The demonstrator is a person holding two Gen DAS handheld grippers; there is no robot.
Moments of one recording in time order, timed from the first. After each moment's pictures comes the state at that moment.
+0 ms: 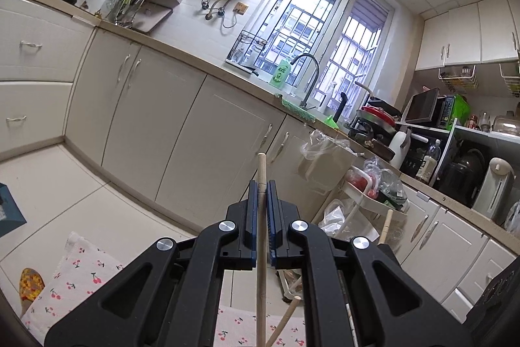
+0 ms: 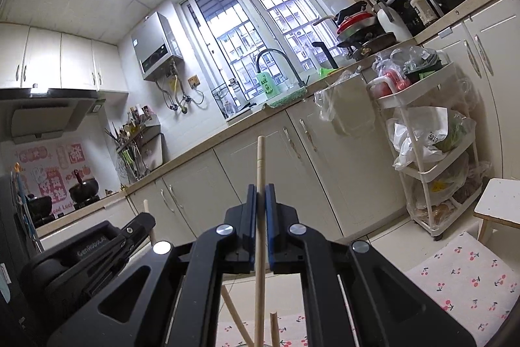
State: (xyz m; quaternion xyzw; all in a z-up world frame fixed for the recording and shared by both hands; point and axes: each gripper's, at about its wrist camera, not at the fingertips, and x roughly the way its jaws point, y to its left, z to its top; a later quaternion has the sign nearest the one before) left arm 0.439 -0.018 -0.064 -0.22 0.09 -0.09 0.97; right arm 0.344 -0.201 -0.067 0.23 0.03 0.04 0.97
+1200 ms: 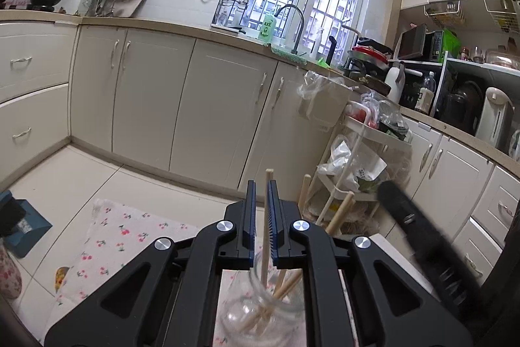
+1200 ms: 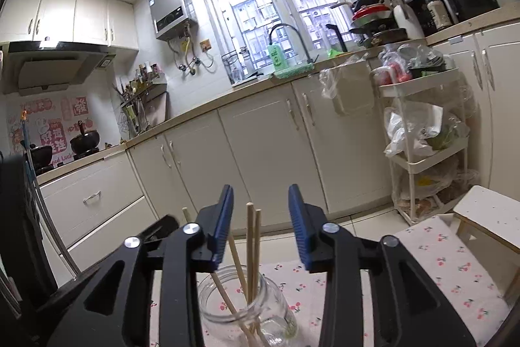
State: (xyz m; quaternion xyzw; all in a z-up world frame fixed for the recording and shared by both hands) left arm 0.379 -0.027 -0.103 -0.13 0.17 -0.12 0.97; right arm 0.284 -0.197 -0.078 0.17 0.10 0.04 0.98
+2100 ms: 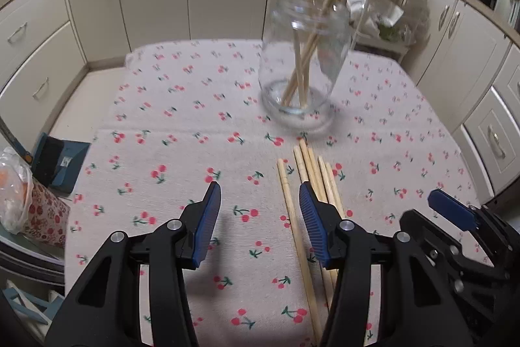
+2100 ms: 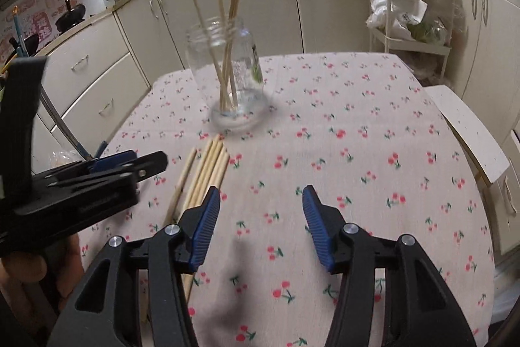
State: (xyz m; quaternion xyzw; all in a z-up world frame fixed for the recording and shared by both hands) left arm 0.290 -0.028 -0.199 0.00 0.45 -0.10 0.89; right arm 0.175 -0.182 -0.172 0.08 0.41 0.05 0.91
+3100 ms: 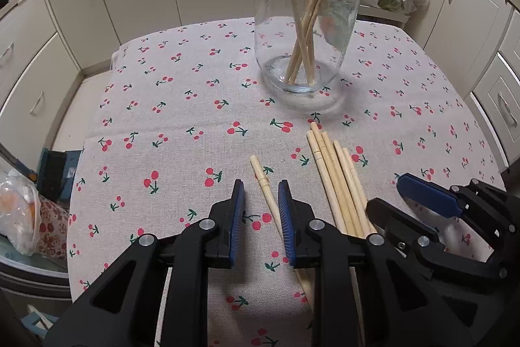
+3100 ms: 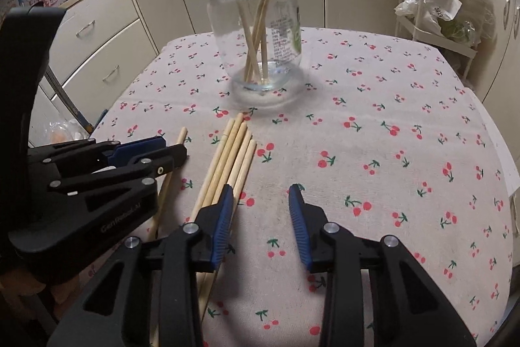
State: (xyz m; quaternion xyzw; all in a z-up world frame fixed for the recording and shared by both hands) left arm 0.311 -0.034 -0.217 0.06 0.48 -0.11 0.87; right arm 0.215 -0.144 -0.195 0.04 0.46 0.09 0.88
